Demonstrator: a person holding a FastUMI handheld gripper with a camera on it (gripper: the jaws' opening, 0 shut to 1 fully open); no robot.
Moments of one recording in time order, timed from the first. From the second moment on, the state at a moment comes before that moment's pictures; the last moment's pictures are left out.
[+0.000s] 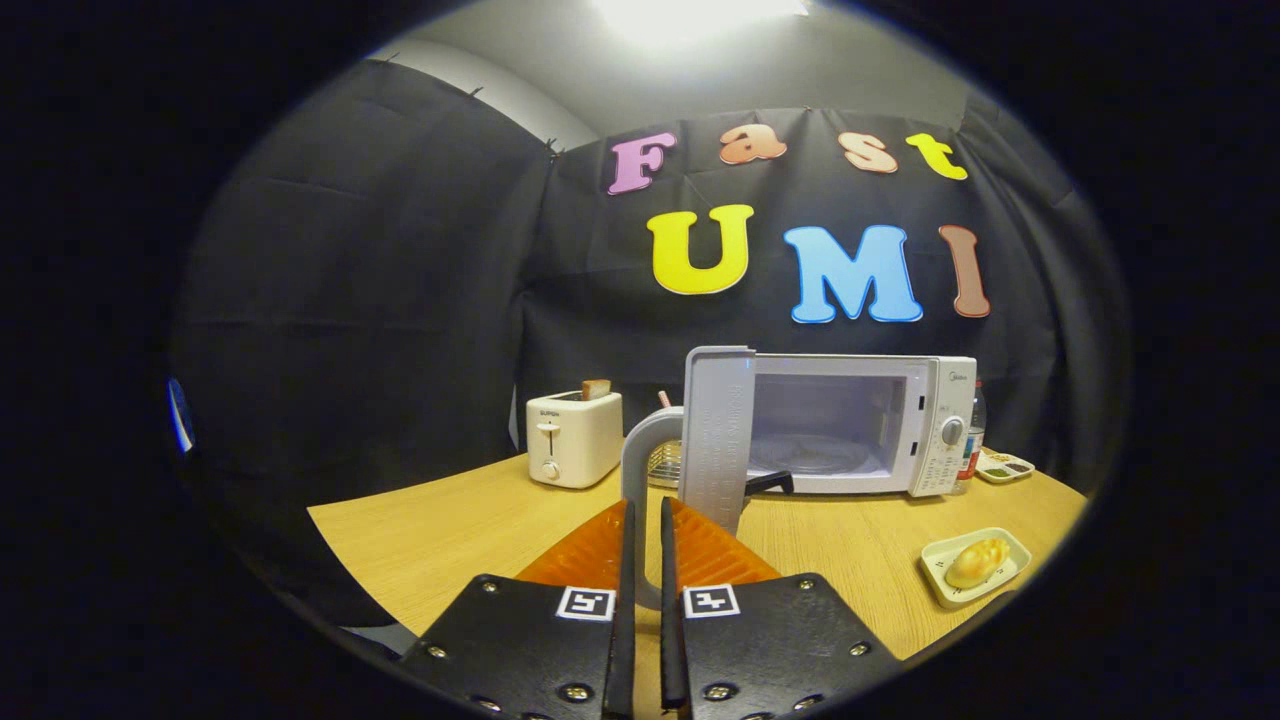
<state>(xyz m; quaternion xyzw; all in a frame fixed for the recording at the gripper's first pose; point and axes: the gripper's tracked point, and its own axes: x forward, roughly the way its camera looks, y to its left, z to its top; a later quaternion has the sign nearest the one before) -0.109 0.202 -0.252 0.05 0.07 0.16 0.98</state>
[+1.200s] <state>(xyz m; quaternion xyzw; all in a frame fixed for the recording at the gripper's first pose) -0.071 -0.114 -0.414 0.03 0.33 -0.06 0.94</state>
